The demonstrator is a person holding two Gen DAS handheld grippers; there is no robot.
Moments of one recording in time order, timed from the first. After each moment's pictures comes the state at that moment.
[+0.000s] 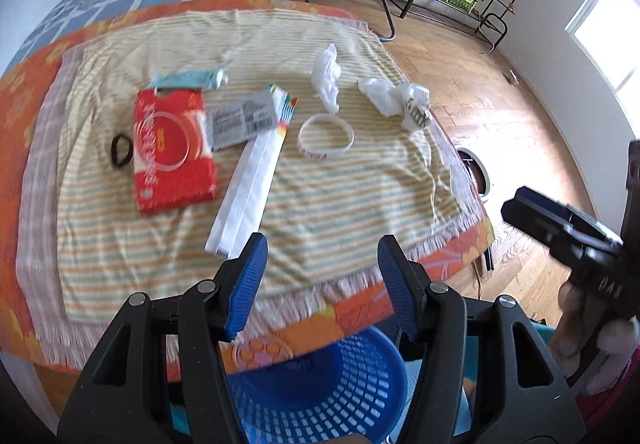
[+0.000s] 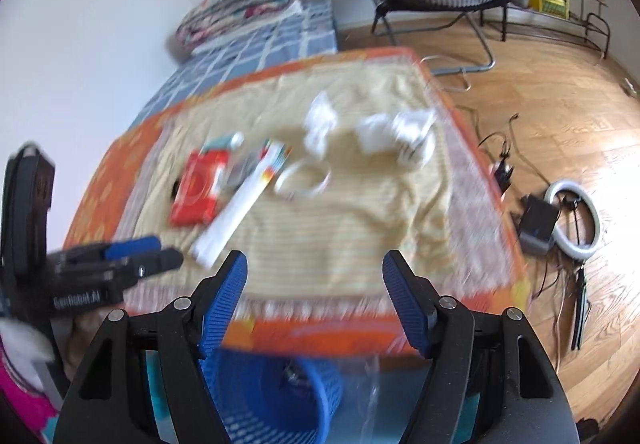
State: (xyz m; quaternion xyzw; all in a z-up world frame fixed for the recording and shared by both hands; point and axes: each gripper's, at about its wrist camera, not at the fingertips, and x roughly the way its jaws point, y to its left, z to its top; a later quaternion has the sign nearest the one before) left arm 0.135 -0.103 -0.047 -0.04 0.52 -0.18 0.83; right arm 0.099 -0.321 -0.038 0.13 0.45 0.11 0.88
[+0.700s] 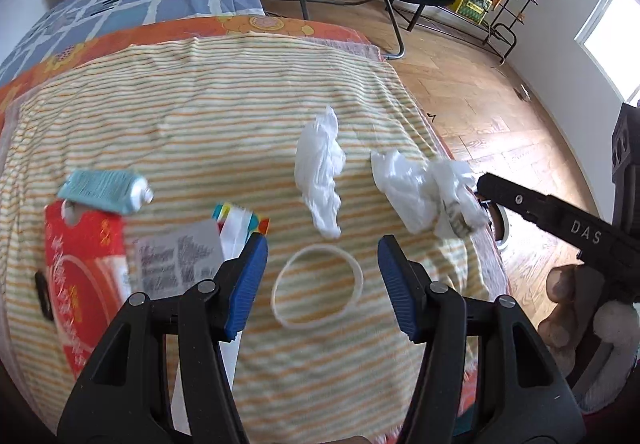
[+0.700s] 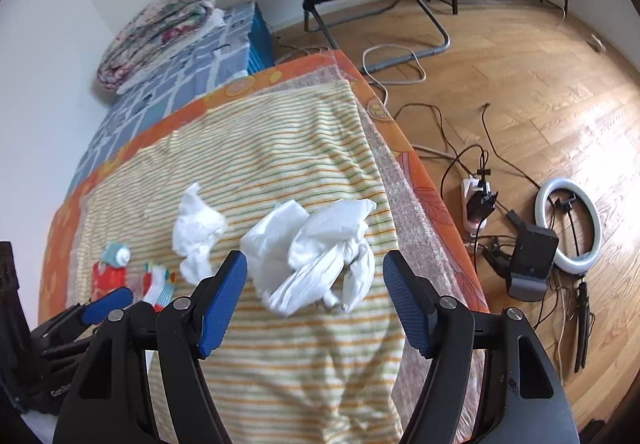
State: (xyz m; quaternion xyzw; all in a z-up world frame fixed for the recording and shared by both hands) left arm 0.288 -0.167 -0.099 -0.05 0.51 -0.17 0.84; right arm 0.266 -0.385 -0.104 0.18 0.48 0.02 0.86
